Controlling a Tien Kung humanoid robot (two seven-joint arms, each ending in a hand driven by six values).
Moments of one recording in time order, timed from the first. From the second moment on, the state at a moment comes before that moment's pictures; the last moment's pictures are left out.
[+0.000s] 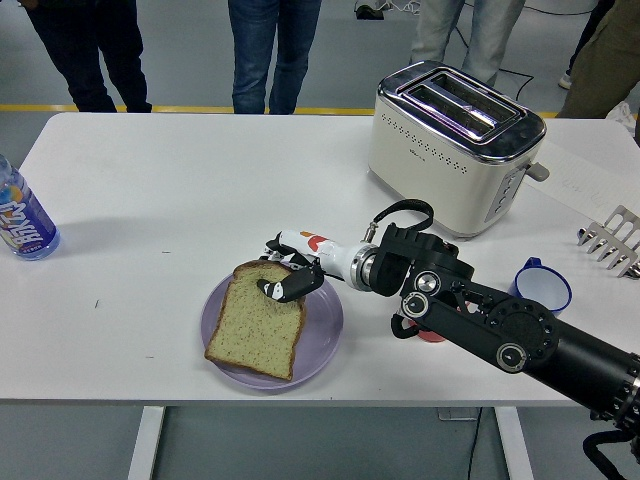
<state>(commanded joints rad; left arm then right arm) -0.13 0.12 -0.89 -0.18 0.91 0.22 0.35 0.88 0.00 0.50 1.17 -1.22 0.06 -0.37</state>
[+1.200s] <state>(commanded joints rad) -0.13 0.12 -0.88 -0.18 0.90 0.22 0.35 0.88 -0.02 0.53 1.17 -1.37 0.07 -0.30</state>
